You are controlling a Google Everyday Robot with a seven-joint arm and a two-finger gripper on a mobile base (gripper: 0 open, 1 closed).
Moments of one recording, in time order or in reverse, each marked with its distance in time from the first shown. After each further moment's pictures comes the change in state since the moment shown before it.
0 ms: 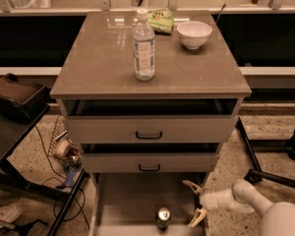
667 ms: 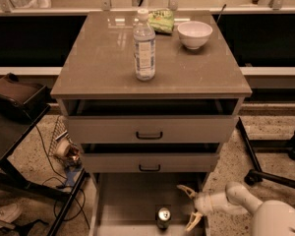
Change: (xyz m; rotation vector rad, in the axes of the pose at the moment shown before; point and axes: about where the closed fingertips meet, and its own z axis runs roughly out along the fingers) arm 0.014 0.016 0.026 -0.051 -0.015 0.022
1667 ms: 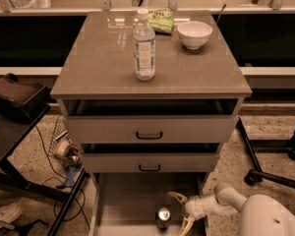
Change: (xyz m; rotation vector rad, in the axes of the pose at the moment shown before) arm 0.000 0.024 0.044 -0.118 -0.034 0.067
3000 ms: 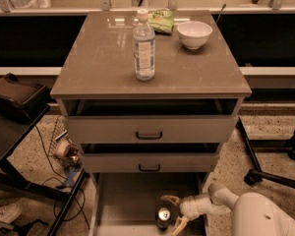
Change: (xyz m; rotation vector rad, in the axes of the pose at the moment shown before) arm -0.005 -0.001 0.027 -0.039 -0.042 0.044
